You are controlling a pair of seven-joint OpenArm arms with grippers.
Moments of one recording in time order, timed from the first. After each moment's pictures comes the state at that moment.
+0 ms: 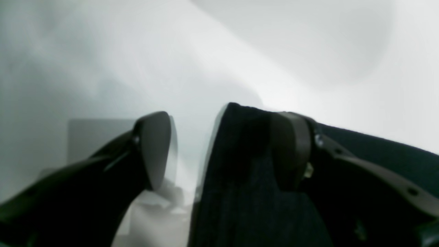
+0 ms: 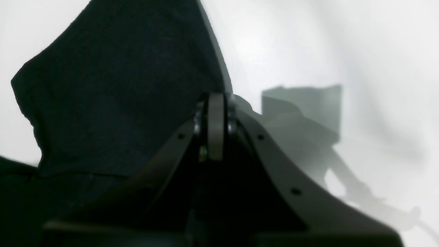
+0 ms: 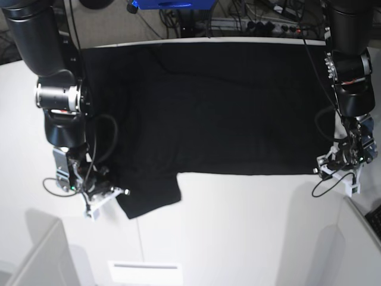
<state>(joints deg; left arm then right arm) -28.5 -29.0 -9.1 36.6 -21.2 -14.8 35.0 41.6 9.2 2.1 23.0 18.6 12.9 -35.6</state>
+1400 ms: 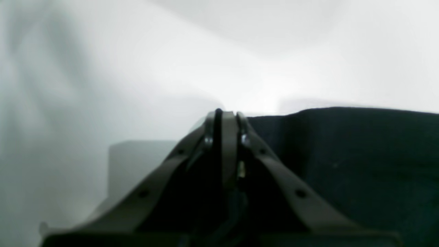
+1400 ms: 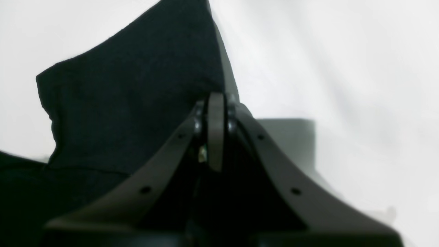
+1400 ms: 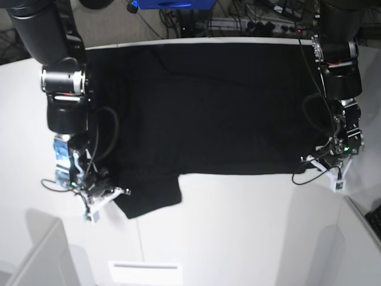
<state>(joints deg) -19.9 -24.8 -9.9 50.1 -14.4 -14.8 35.0 35.1 8.9 2.1 38.8 18.1 12.5 -37.8</state>
